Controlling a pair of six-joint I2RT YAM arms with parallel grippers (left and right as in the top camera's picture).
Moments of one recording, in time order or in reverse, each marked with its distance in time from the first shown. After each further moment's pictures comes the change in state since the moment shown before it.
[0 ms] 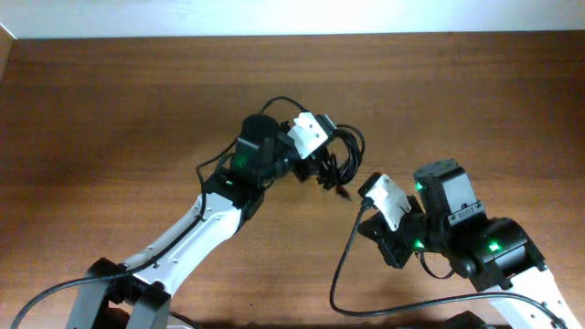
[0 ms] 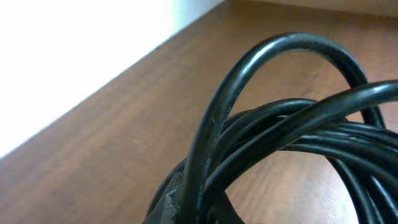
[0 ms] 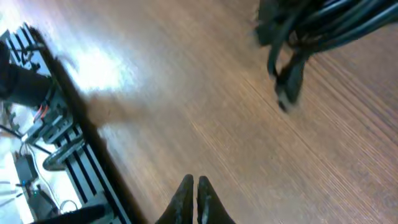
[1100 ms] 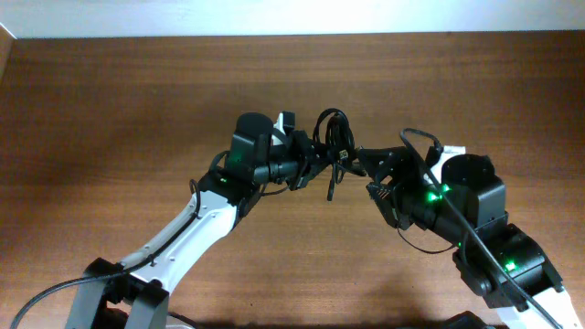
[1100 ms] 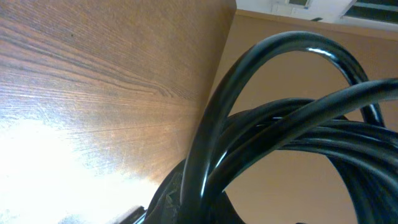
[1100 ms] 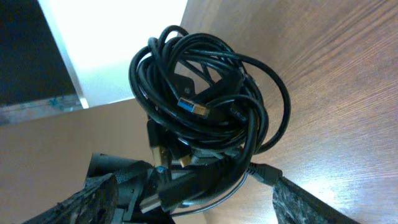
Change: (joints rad) left arm 0.035 0.000 0.000 -0.084 0.271 -1.696; right arm 0.000 -0.085 0.001 0.420 0.194 1.688
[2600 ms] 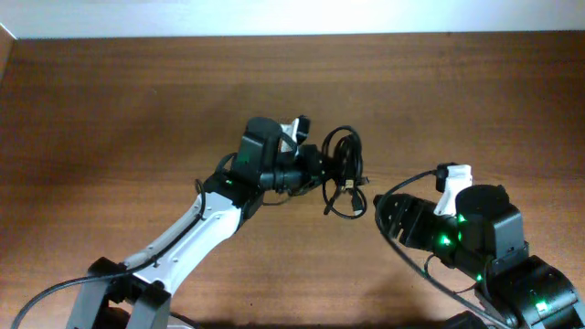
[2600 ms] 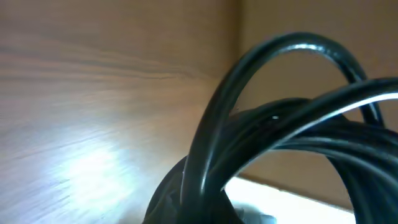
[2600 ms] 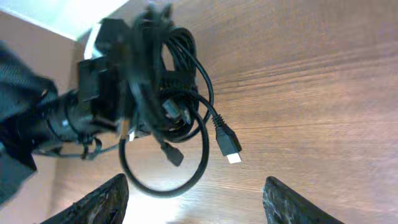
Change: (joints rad) left arm -0.031 0.005 0.003 -0.130 0.009 0.336; right arm 0.001 -0.148 0.003 -0.323 0.113 -0.719
